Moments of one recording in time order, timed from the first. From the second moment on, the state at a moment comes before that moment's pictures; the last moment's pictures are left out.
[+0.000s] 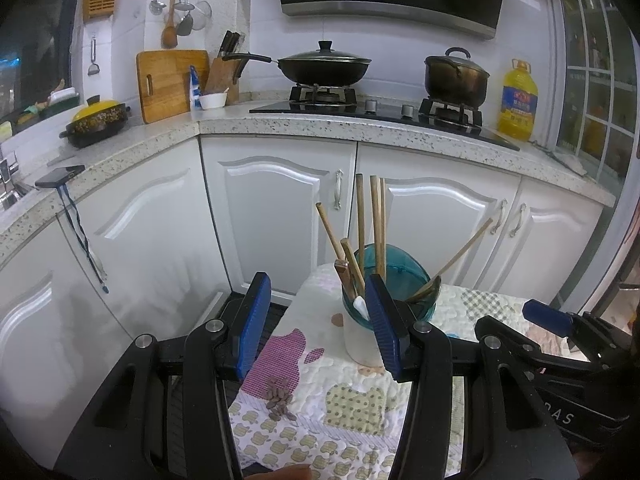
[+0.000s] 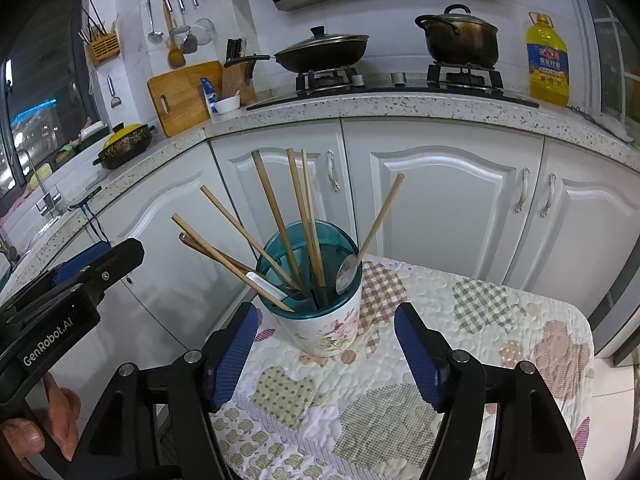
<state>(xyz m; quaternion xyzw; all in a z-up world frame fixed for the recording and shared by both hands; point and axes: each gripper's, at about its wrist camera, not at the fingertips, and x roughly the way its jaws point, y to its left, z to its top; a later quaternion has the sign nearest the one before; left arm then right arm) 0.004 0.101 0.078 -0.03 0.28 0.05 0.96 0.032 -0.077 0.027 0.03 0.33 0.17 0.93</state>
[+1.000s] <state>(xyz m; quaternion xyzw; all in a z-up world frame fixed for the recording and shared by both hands) 0.008 0.104 0.071 -0.02 0.28 0.06 0.96 0.037 -0.074 0.021 0.01 0.33 0.16 0.93</state>
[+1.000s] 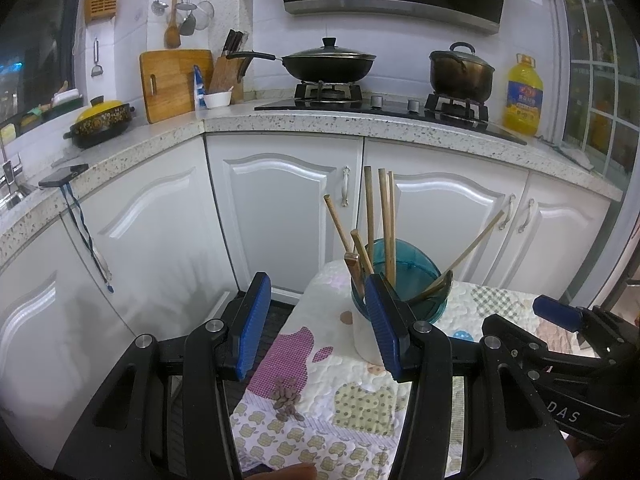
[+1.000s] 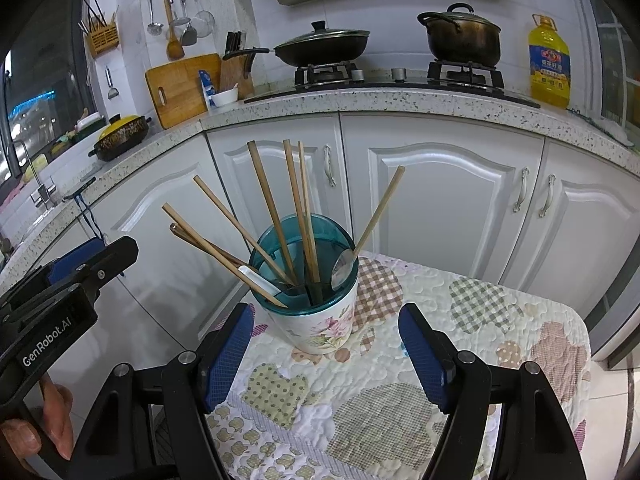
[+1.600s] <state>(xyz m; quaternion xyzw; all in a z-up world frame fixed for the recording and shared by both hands) 0.006 0.104 0.069 -0.02 0.28 0.07 0.96 0.038 -0.073 0.019 0.01 0.33 0.16 0.93</state>
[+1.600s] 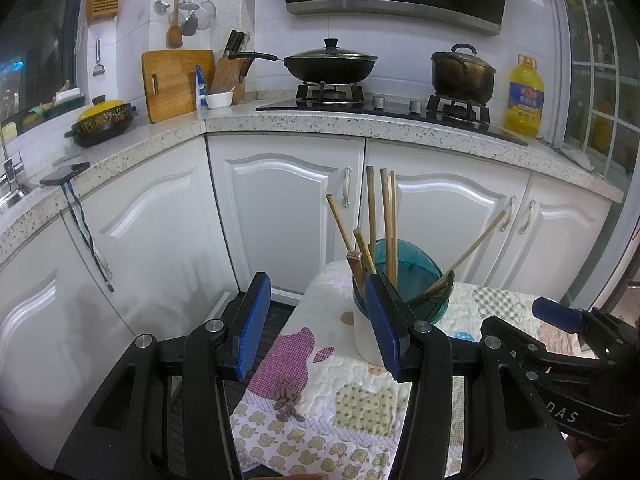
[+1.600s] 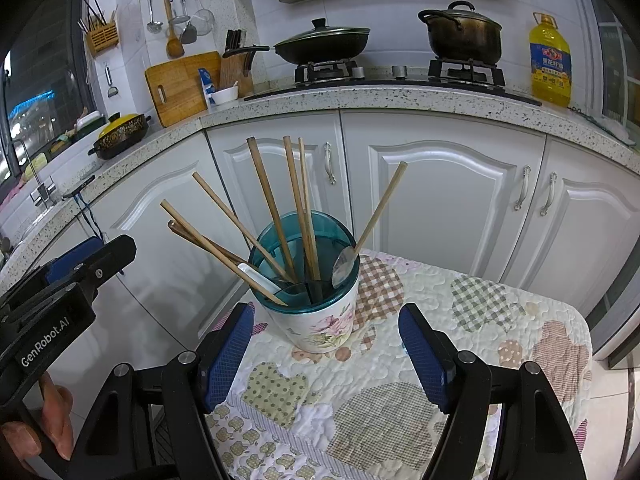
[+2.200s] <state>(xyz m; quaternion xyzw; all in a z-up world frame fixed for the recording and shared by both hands) 0.005 0.103 0.064 -0.03 0.28 0.07 0.96 0.040 -0.069 0.015 0.01 0.34 0.16 0.93</state>
